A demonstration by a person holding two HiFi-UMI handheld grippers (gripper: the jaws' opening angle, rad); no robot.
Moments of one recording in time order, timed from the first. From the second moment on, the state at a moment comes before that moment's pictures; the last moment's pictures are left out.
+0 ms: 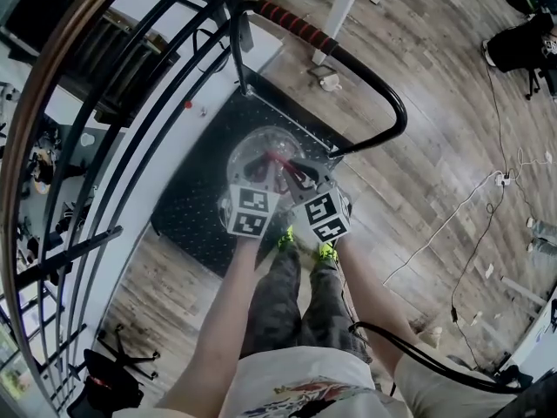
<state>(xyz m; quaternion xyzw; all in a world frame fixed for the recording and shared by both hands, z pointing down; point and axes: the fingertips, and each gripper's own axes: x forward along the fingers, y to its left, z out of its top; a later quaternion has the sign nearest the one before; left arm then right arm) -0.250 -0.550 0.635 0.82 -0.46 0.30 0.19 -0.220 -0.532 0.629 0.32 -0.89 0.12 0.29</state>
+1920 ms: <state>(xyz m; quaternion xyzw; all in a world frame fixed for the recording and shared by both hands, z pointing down) -0.260 -0.595 0.615 0.84 -0.49 0.18 0.12 -0.164 -0.627 0.698 0.49 -0.81 0.27 0.19</state>
